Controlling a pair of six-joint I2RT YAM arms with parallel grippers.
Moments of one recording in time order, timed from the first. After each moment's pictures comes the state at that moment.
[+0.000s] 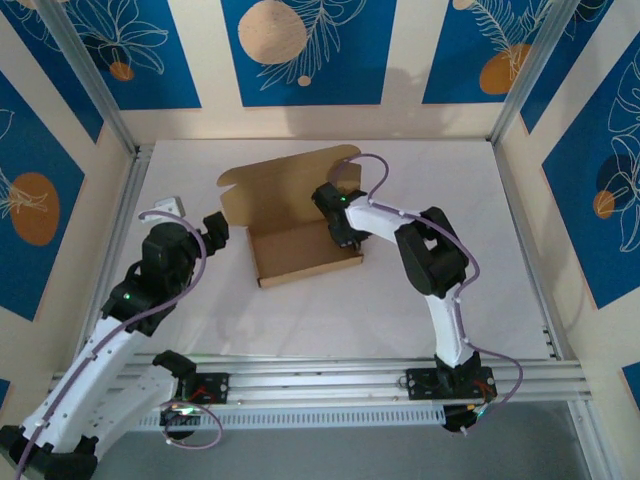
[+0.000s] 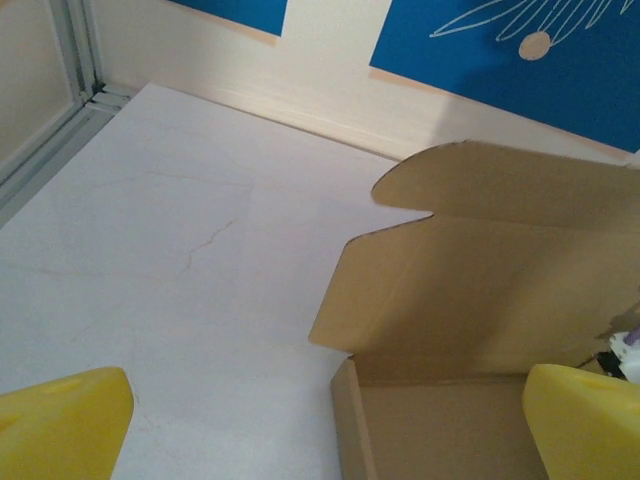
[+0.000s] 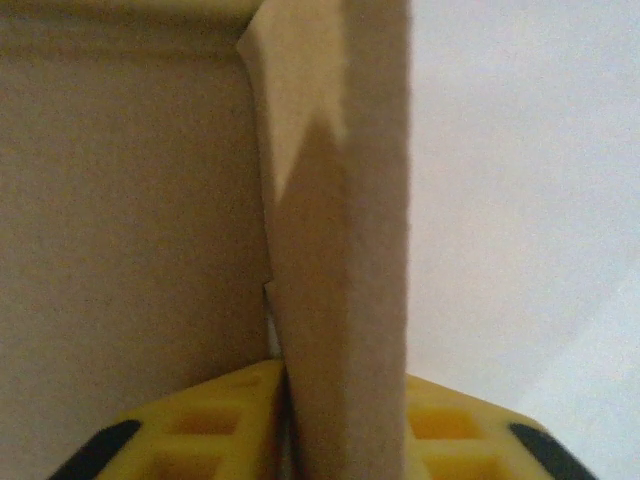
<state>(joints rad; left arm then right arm) -0.46 0.74 0.83 -0.50 -0.44 -0.49 0.60 2.10 1.50 -0.80 0.39 0.33</state>
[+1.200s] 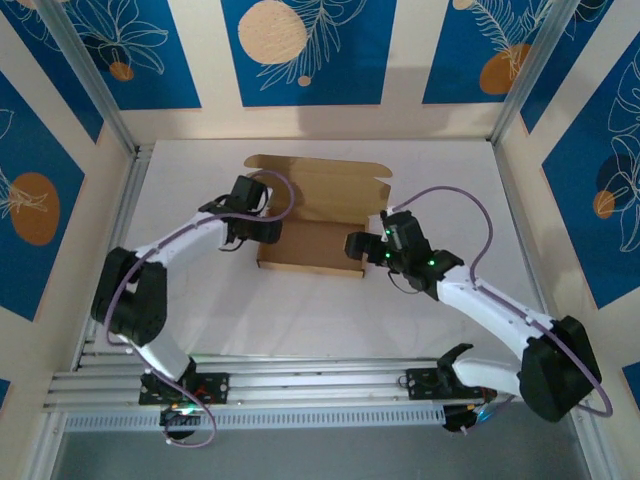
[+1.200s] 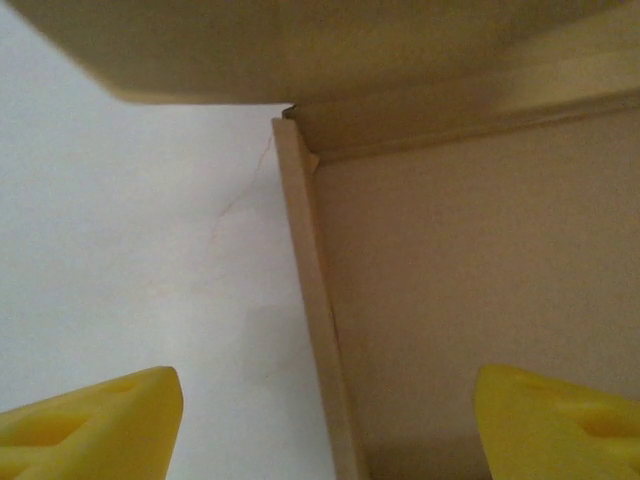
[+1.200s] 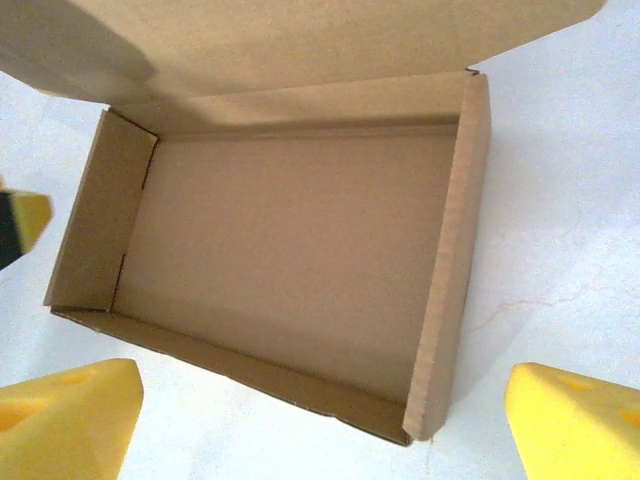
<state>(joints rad) -0.44 1.67 1.17 -0.50 -0.08 -0.12 0.55 1.14 0.72 -0.29 0.00 0.64</state>
